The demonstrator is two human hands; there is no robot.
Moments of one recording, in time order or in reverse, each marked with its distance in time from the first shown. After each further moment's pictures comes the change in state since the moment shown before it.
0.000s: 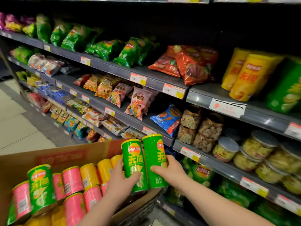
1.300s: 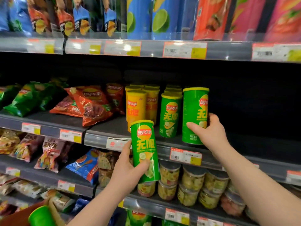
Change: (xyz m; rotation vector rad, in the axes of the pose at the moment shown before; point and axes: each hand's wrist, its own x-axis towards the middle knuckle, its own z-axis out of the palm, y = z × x) left_hand -0.017 0.240 0.257 -0.102 -0.369 0.370; right_hand -0.073 0.039 -0.415 0.081 0.925 -0.265
